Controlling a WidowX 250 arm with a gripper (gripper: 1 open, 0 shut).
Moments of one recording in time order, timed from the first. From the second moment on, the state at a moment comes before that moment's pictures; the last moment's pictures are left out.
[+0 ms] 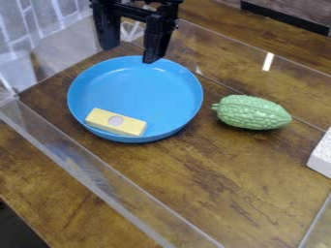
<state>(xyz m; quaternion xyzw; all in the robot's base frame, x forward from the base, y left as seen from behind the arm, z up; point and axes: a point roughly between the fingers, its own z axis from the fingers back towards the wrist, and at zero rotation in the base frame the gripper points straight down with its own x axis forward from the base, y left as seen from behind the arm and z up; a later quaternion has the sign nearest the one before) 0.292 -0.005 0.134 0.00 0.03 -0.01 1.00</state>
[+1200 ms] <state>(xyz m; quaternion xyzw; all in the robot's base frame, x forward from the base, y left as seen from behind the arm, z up) 0.265 -0.007 0.080 0.01 0.09 -0.33 0.94</state>
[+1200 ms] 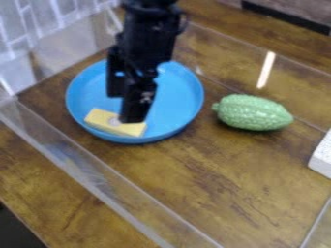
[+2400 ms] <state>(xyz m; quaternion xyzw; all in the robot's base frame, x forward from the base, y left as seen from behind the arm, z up) 0.294 0.028 0.073 0.00 0.05 -0.37 0.93</state>
